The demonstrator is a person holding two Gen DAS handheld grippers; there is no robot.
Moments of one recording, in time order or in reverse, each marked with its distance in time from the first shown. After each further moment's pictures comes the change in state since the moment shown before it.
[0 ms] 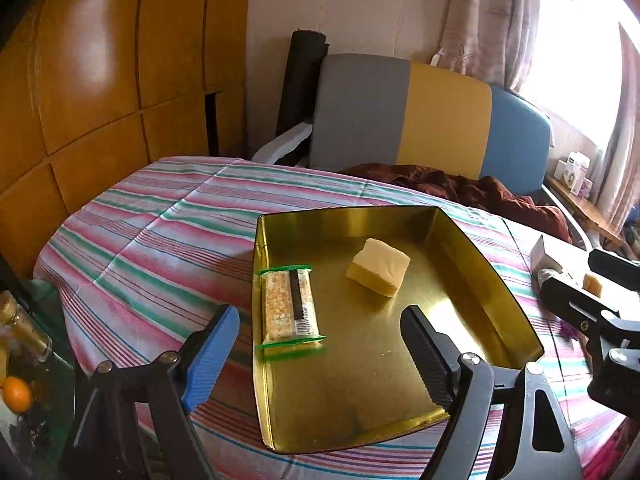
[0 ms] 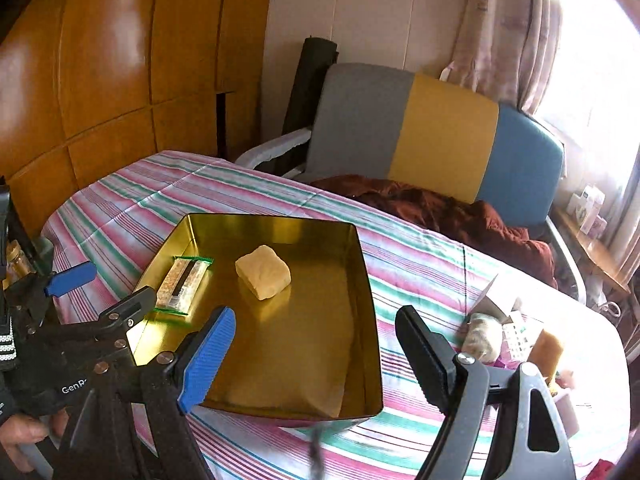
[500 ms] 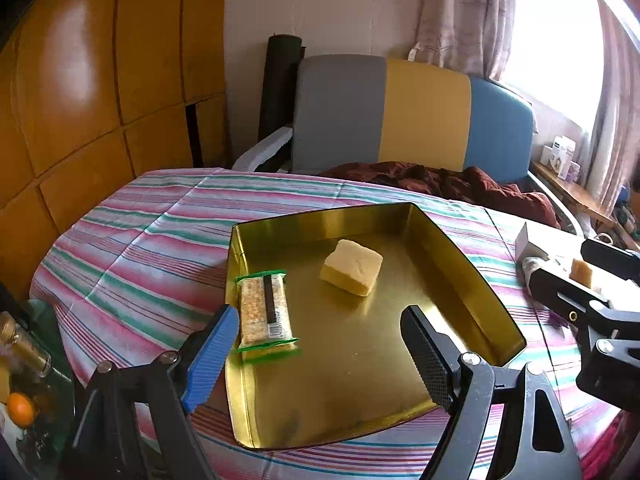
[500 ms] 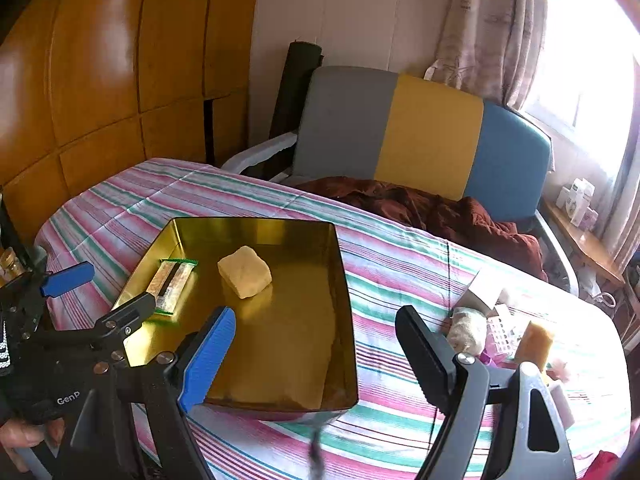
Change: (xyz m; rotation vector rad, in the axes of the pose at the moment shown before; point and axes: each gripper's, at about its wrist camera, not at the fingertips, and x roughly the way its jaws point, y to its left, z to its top) left arm -0.007 -0.027 0.004 0.068 -0.005 -0.025; right arm -0.007 -0.020 -0.008 0.034 -0.015 -0.026
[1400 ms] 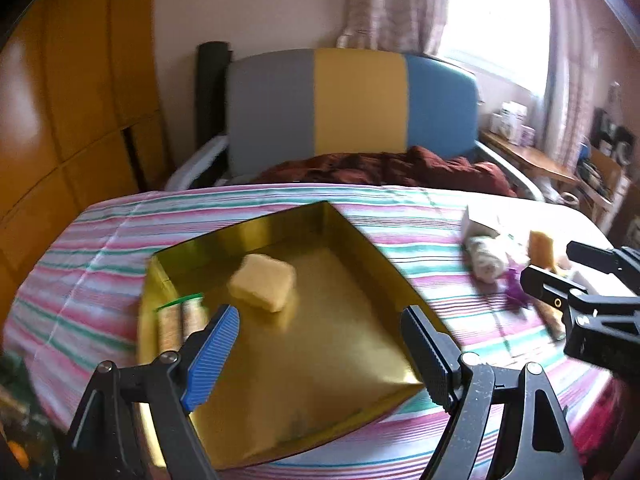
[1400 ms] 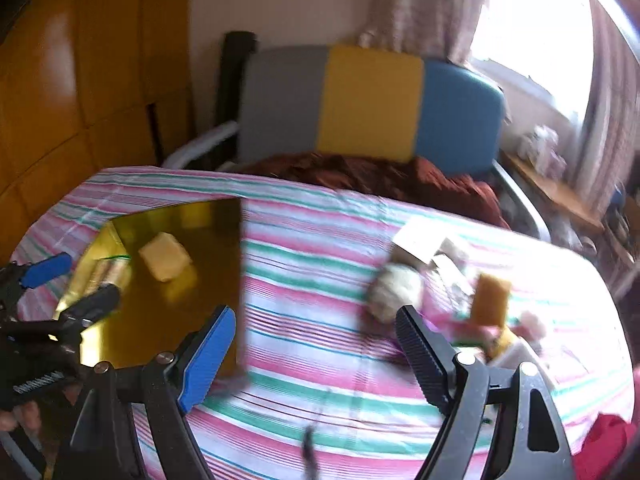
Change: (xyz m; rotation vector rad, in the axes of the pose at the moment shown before) left arm 0.014 -0.084 0.014 0.167 0.027 -0.157; right arm 0.004 -0.123 -0.039 0.195 0.104 -0.098
